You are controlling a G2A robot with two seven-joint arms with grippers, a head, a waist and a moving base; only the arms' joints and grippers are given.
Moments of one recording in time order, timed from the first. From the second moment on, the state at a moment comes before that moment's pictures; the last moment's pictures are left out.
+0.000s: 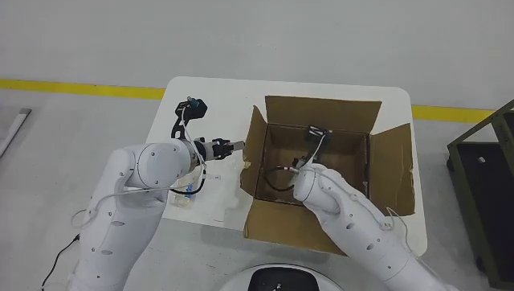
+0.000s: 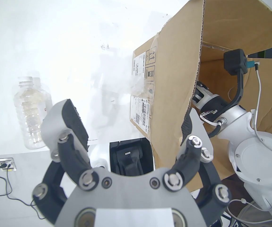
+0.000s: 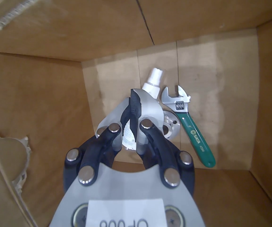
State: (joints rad) left arm 0.91 -1.24 -1.25 -1.83 0.79 0.39 -1.28; right arm -0.92 -1.30 0.86 -1.54 -0.86 1.01 0.75
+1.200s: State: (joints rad) left arm 0.91 -1.24 -1.25 -1.83 0.79 0.39 -1.28; right arm -0.96 -1.45 0.94 -1.38 -0.92 1.01 0.71
